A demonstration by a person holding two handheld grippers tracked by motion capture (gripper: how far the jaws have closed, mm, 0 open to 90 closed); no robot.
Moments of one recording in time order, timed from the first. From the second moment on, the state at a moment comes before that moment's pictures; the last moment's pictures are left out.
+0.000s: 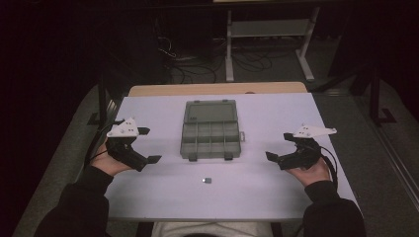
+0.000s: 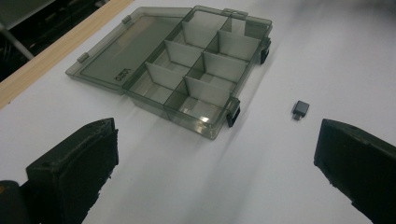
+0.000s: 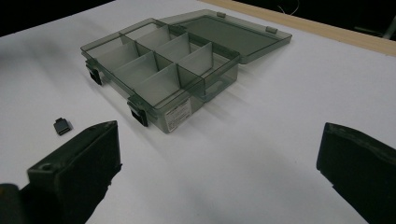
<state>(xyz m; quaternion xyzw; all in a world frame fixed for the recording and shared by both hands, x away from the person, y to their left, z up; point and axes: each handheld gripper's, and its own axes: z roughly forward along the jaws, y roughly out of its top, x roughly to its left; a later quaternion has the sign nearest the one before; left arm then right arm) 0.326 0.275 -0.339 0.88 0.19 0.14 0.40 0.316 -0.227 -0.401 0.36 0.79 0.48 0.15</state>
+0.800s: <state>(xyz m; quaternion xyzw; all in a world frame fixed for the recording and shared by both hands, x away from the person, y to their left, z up) 0.331 0.243 -0.348 0.91 0.15 0.11 0.38 0.316 -0.227 -0.401 0.36 0.79 0.48 0.15</state>
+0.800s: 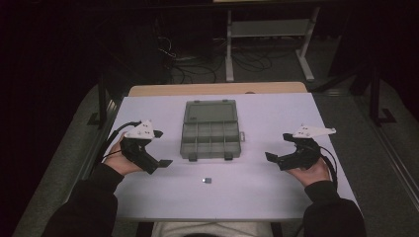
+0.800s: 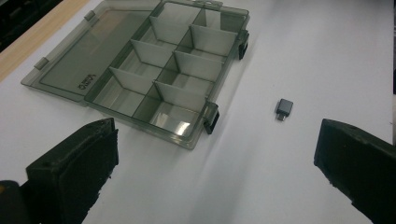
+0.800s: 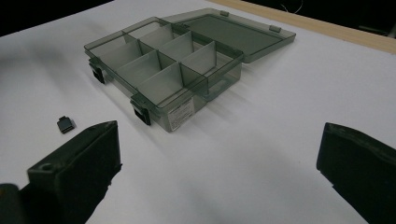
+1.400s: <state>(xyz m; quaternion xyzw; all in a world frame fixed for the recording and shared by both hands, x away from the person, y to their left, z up) 0.334 0.223 -0.355 0.91 0.14 0.10 0.37 0.316 -0.226 -0.402 0.36 0.79 0.47 0.15</state>
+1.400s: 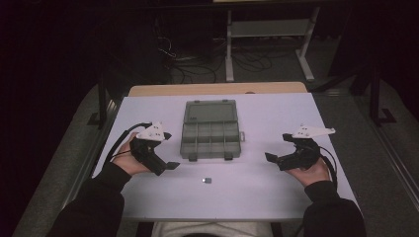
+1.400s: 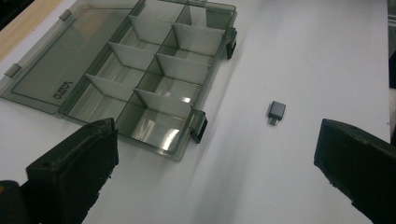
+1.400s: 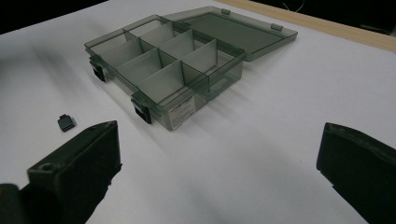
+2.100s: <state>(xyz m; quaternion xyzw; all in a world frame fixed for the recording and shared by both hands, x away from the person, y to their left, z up) 0.335 0.202 -0.372 0.93 0.11 0.08 0.35 0.316 -0.225 -0.403 0.36 0.79 0.47 0.14</state>
